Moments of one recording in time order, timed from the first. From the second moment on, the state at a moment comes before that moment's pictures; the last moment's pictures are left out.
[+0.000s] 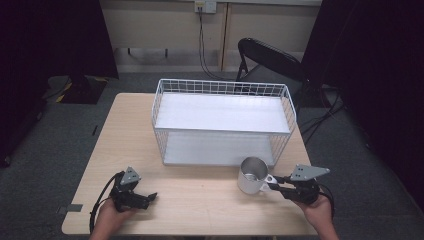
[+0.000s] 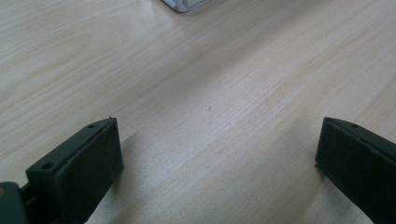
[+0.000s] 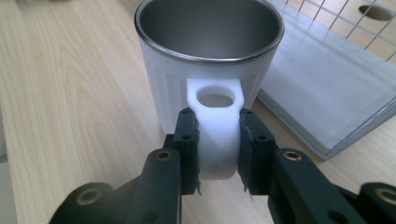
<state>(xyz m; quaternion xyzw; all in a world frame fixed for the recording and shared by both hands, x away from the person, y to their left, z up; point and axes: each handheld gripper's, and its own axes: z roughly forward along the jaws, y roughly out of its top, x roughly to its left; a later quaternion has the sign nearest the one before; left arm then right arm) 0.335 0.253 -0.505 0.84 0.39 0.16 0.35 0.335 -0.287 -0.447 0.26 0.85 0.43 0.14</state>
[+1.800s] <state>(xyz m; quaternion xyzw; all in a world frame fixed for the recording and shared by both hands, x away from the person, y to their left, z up) 0.335 0.253 -0.505 0.84 0.39 0.16 0.35 0.348 -0.279 -0.424 0.30 0.81 0.47 0.17</state>
